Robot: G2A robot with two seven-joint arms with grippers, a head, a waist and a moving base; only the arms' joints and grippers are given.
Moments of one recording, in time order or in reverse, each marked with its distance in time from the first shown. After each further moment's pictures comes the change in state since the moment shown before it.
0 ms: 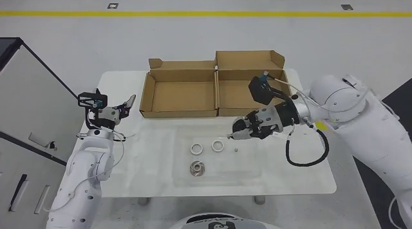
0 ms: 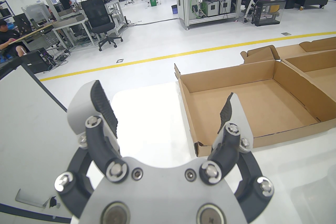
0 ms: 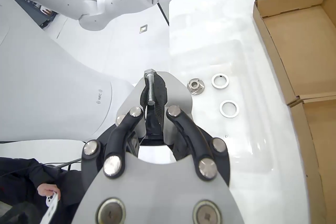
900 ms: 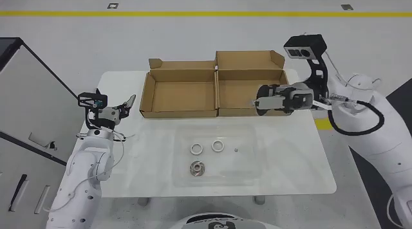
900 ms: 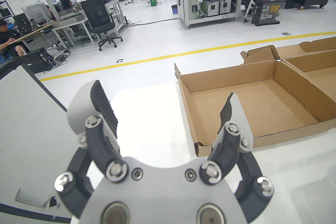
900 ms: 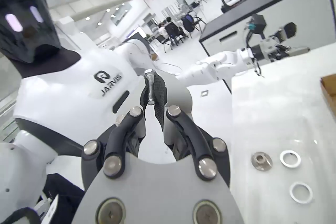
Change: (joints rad) left arm 0.000 0.000 0.000 0.000 0.000 0.000 0.000; right arm 0.012 -0.036 0.062 0.082 0.714 0.013 0.013
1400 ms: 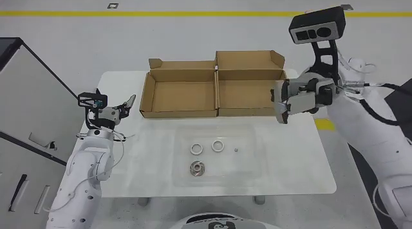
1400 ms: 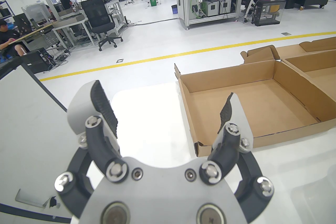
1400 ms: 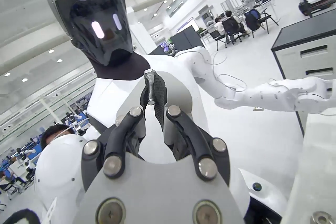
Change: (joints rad) left arm 0.000 0.000 0.000 0.000 0.000 0.000 0.000; right arm 0.111 -0.107 -0.015 -0.048 0.277 0.126 0.126
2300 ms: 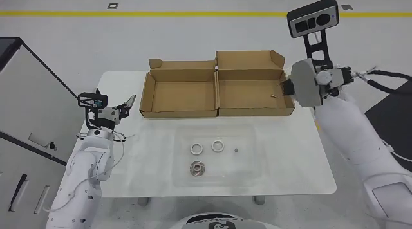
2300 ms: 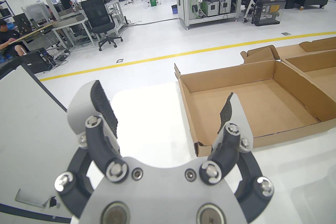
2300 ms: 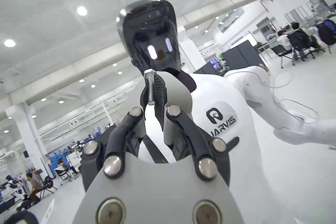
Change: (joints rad) left arm 0.000 0.000 0.000 0.000 0.000 0.000 0.000; right arm -0.053 -0.109 -0.009 0.028 0.303 0.120 0.016
